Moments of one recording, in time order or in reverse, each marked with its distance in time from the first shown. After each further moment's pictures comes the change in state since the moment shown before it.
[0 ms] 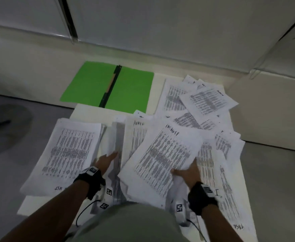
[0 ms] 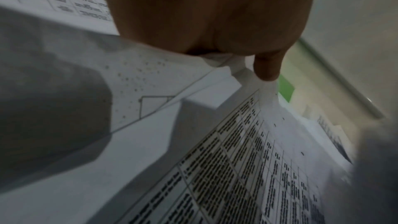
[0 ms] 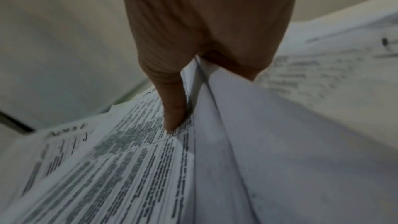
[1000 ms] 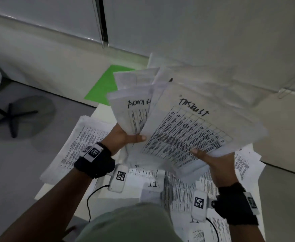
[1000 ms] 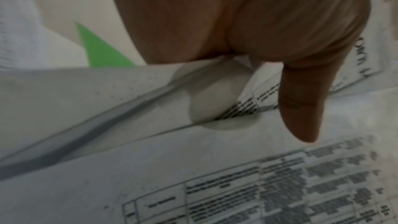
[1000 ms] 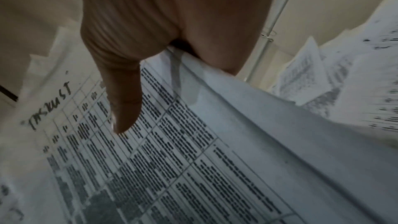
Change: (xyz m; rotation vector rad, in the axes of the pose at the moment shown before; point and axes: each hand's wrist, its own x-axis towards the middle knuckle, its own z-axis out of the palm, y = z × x) left_hand -0.107 0.120 -0.041 -0.403 -0.305 0.650; right_hand -0.020 -0.129 -0.021 0.314 -0.076 -0.403
